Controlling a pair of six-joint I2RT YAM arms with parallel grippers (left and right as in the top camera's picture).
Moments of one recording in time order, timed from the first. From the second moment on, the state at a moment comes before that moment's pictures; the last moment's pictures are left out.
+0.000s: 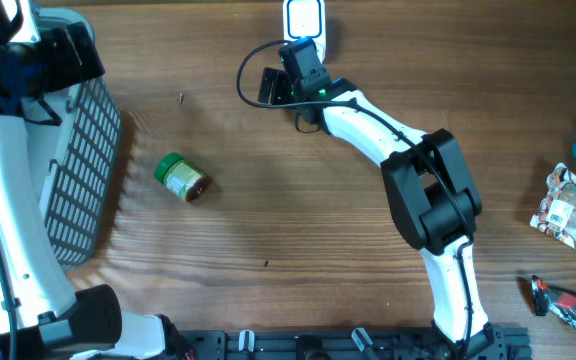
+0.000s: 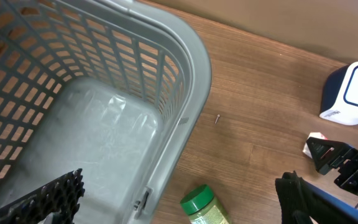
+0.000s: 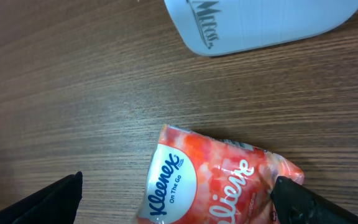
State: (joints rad) left arm 0.22 1.65 2.07 -1.31 0.00 -0.09; right arm 0.52 2.29 1.69 -0.26 0.04 0.63
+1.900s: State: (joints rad) left arm 0.22 1.65 2.07 -1.31 0.00 -0.09; right arm -0.32 1.86 1.46 -0.77 0.48 0.43
